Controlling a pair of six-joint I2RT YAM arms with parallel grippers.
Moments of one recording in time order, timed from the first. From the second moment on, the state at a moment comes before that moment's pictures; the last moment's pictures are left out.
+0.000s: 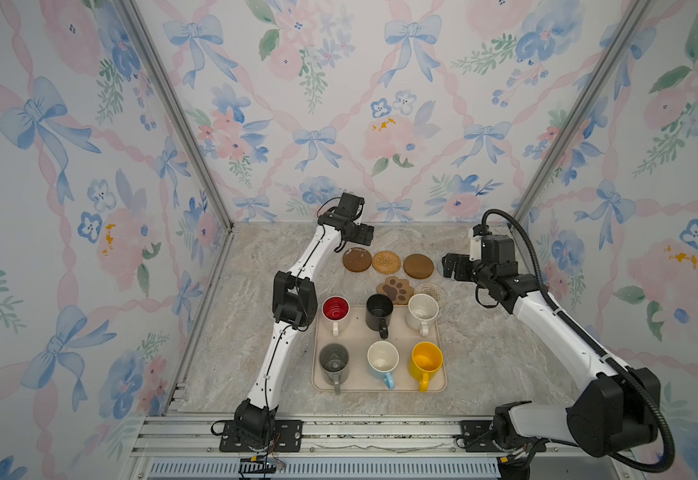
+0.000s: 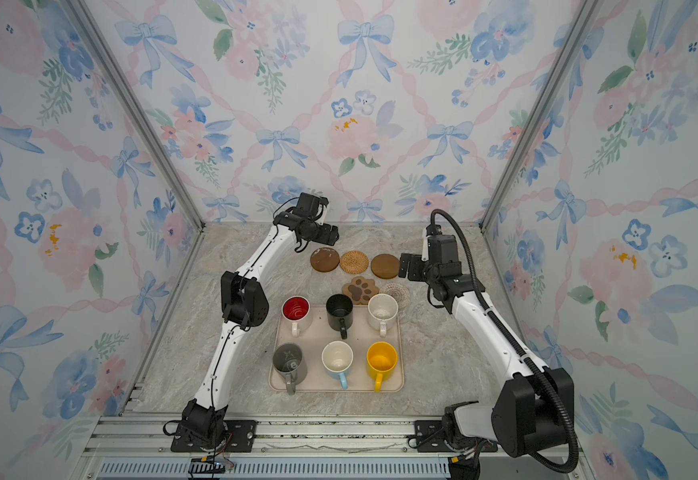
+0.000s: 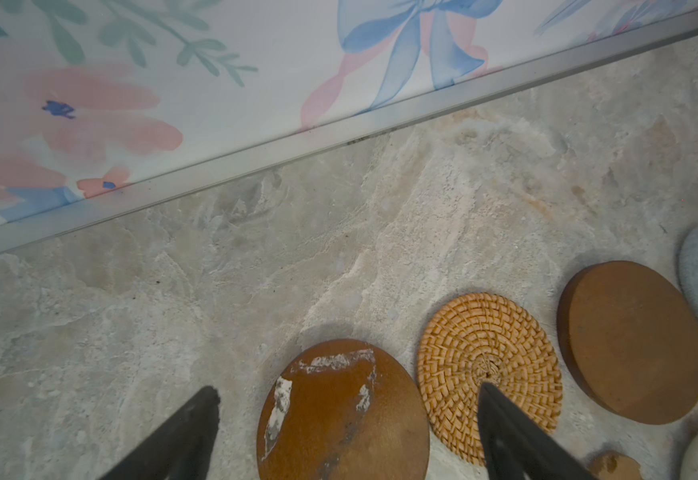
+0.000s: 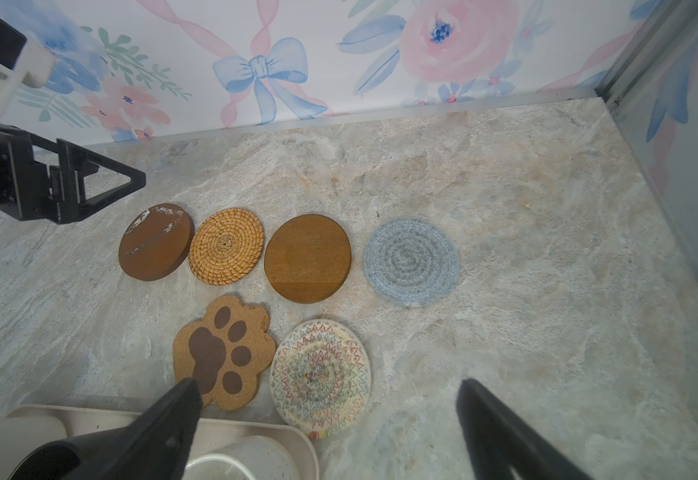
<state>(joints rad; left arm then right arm) -0.39 2.64 2.64 -0.87 0.05 -0.07 0.22 1.33 1.09 -0.39 0.05 0.23</state>
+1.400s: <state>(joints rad) -0.45 2.79 2.69 -0.89 -0.18 -0.02 0.22 1.40 1.09 -0.42 0.02 0.24</state>
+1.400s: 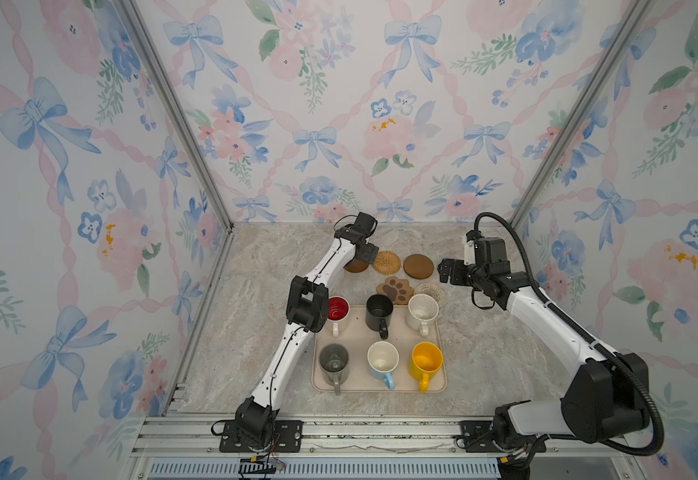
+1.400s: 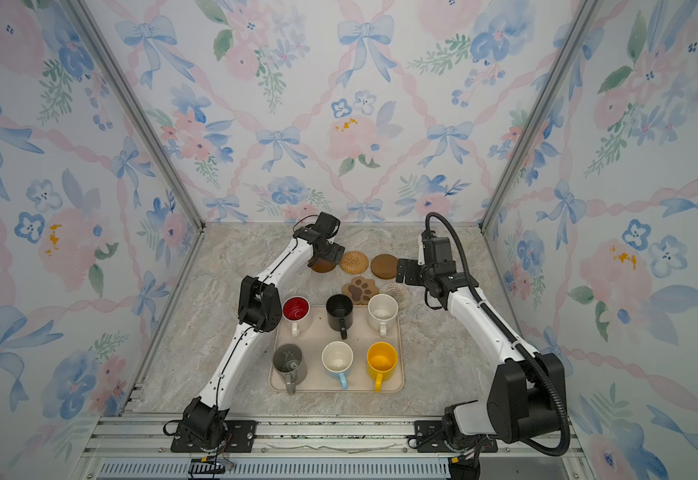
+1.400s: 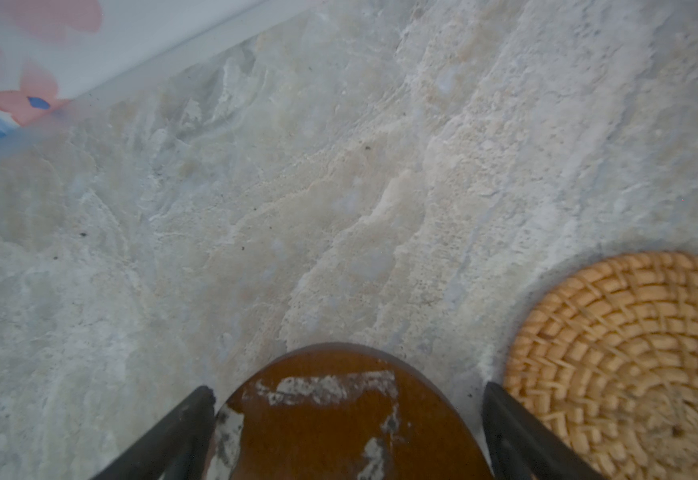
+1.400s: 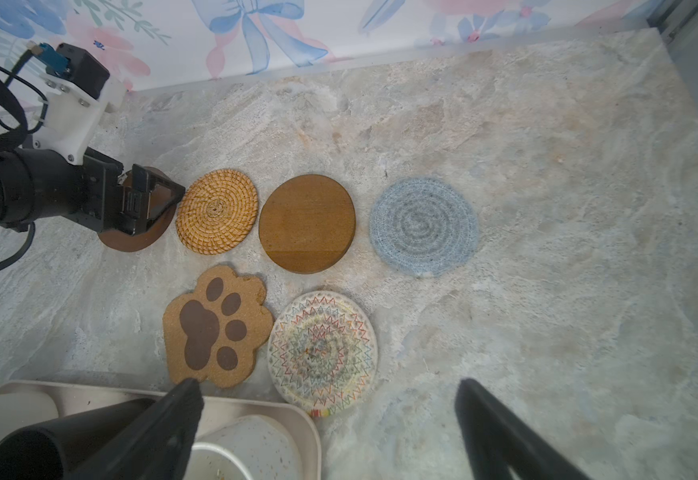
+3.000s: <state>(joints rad) -0.35 2.51 2.22 -0.80 -0.16 -0.04 0.22 1.40 1.09 -0.43 -0.03 0.24</state>
